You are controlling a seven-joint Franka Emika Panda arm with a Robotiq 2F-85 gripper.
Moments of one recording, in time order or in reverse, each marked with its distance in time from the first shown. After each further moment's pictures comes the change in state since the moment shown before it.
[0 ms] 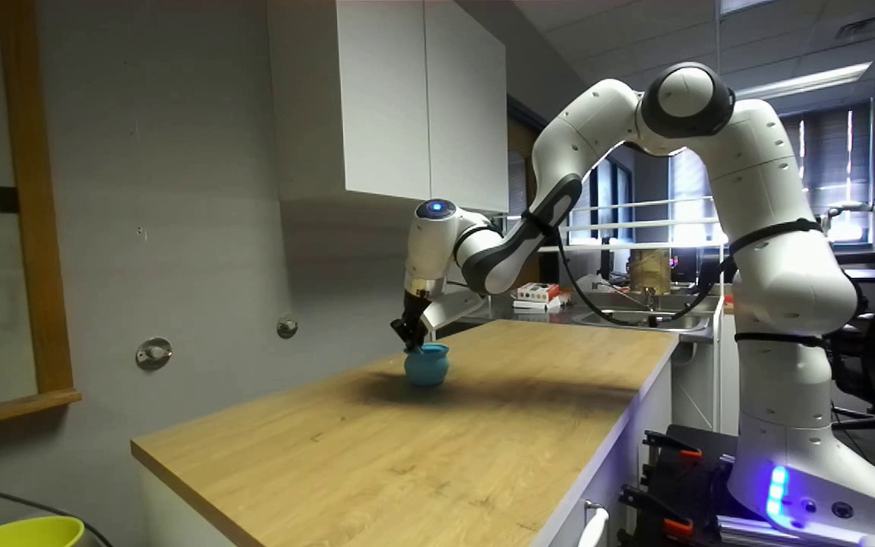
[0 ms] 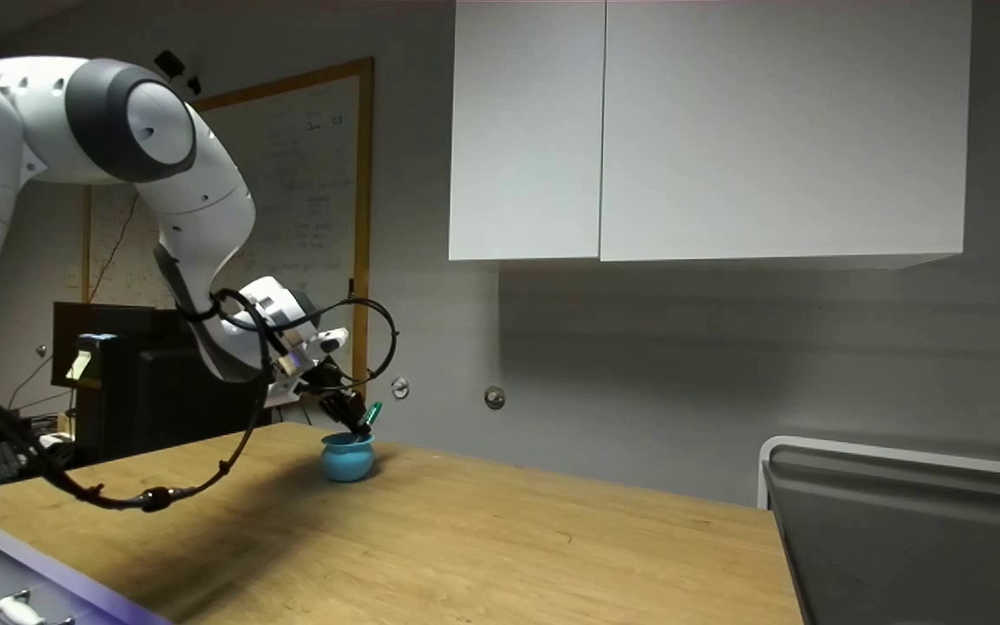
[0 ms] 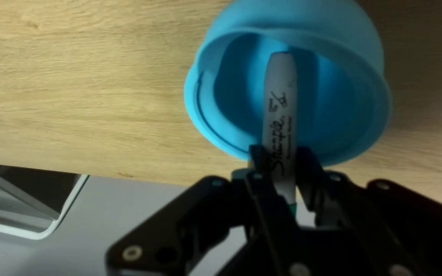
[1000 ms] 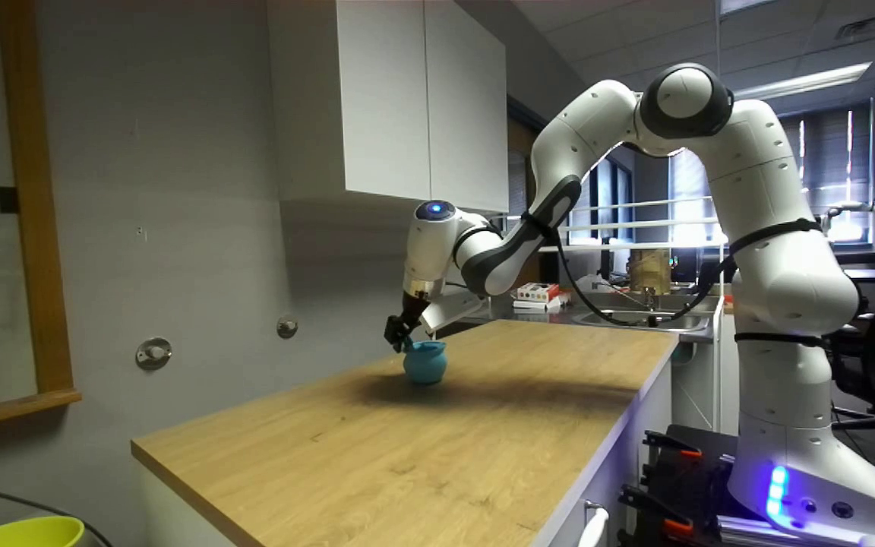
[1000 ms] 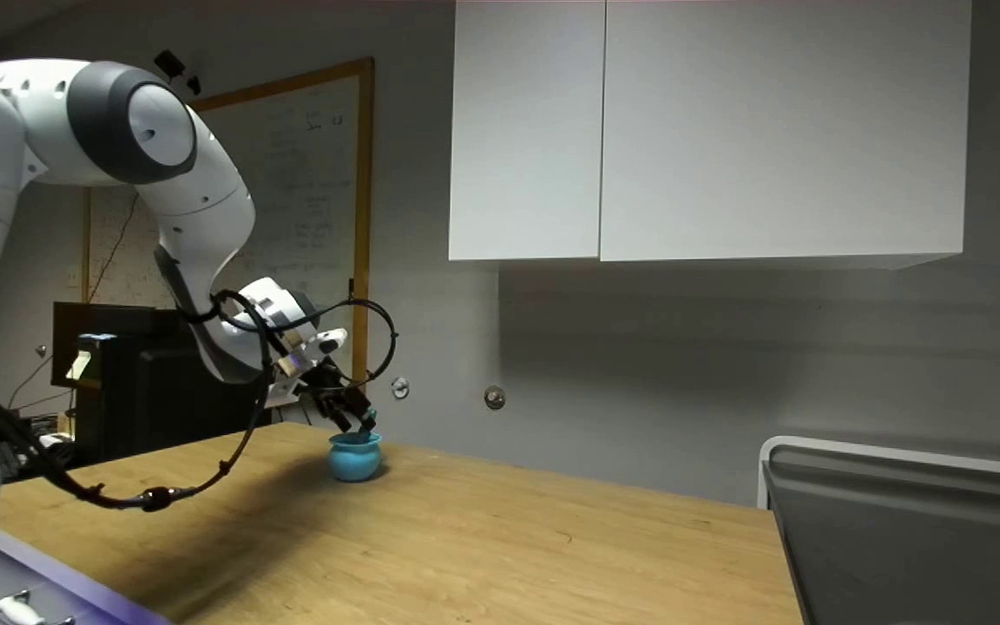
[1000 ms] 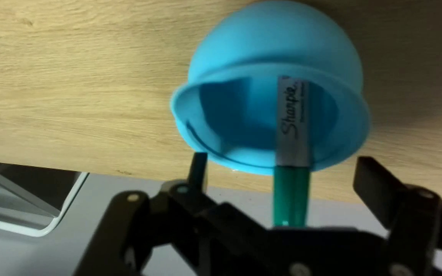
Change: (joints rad) arm 0.015 0.006 -0.012 0.006 -0.017 0.003 0.021
